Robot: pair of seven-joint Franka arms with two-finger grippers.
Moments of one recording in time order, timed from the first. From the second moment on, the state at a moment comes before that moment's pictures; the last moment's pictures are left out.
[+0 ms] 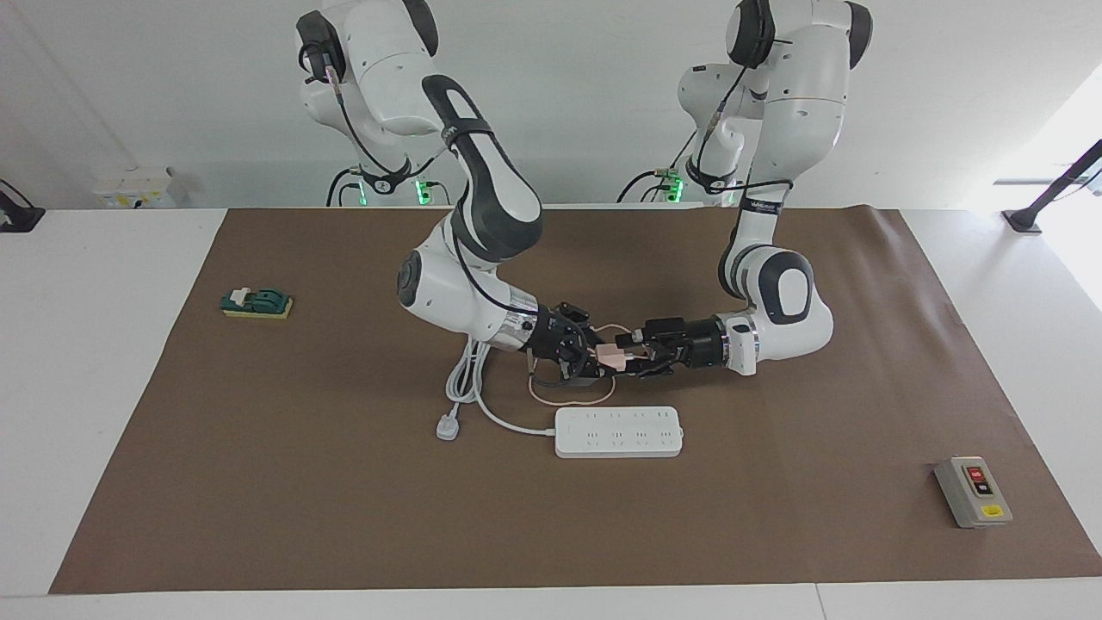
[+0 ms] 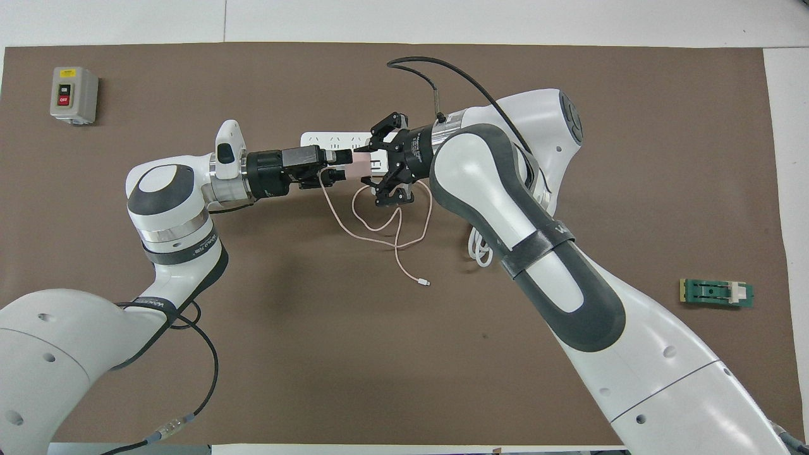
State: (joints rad) left arm -0.19 0.48 -0.03 -1.89 -1.72 1.79 0.78; right arm 0.47 0.55 -0.02 -1.52 1.08 2.21 1.30
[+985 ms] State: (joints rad) left arm -0.19 0.48 -0.03 -1.88 -1.72 1.79 0.74; right arm 0.47 0.55 -0.02 -1.52 1.08 2.21 1.30
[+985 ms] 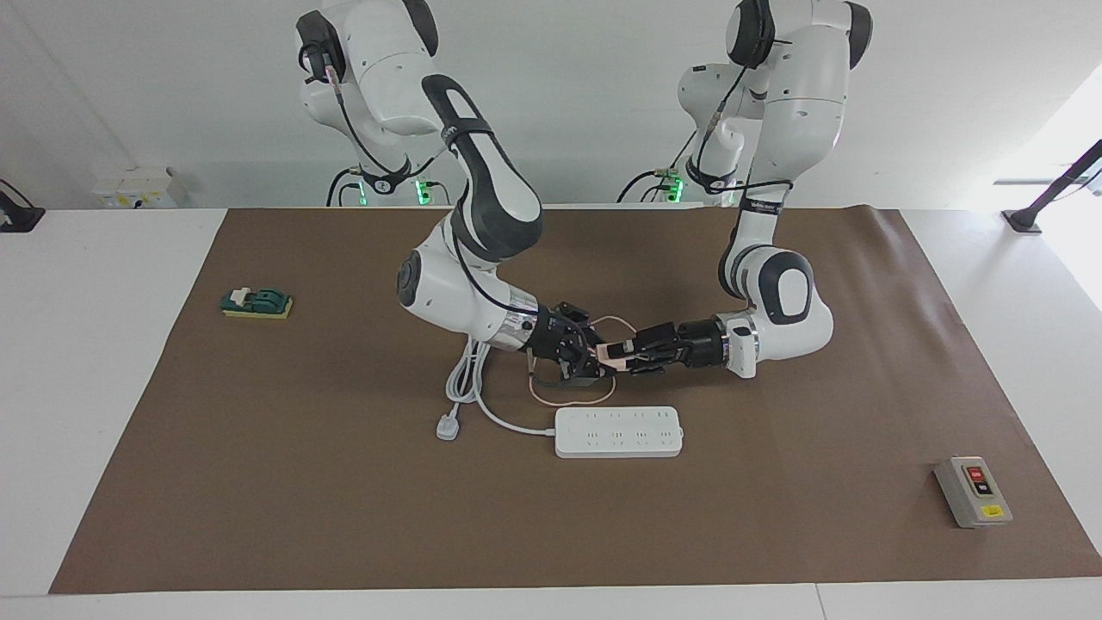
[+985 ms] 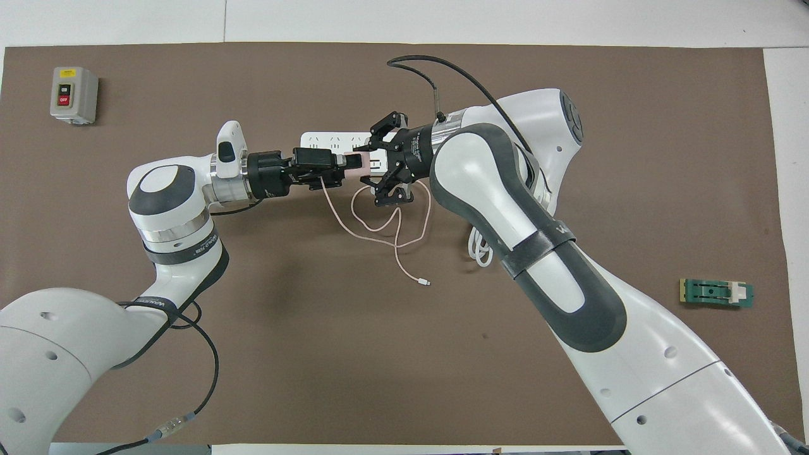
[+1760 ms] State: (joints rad) left arm -0.19 0.48 -0.03 -1.87 -1.72 1.79 0.75; right arm 0.47 0.55 -0.02 -1.52 1.08 2.22 1.30
